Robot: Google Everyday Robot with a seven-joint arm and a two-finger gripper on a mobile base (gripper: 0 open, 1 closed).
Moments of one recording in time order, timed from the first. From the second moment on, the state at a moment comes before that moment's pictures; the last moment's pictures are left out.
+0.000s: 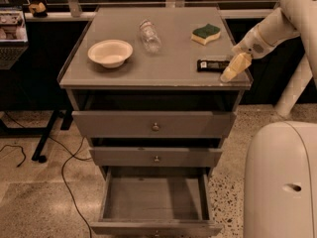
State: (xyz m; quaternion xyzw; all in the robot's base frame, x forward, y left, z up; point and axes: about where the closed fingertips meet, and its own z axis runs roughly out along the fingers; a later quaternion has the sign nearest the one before) arm 0.741 -0.269 0.829 -0.51 0.81 0.09 0.27
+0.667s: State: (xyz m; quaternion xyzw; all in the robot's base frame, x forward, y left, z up) arm 0.741 -0.269 0.829 -0.51 0.81 0.09 0.27
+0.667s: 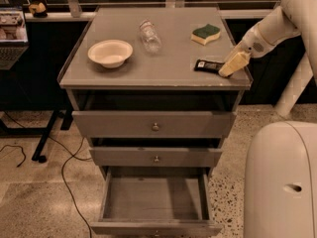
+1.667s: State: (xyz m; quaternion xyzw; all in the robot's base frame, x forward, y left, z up) arm 0.741 -0.269 0.830 -0.51 0.81 0.09 0.27
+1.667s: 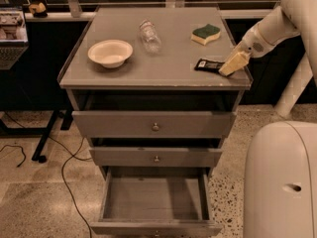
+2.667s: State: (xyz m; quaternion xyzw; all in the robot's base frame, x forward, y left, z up) arm 0.695 -0.262 0.853 -0.56 0.77 0.14 0.27
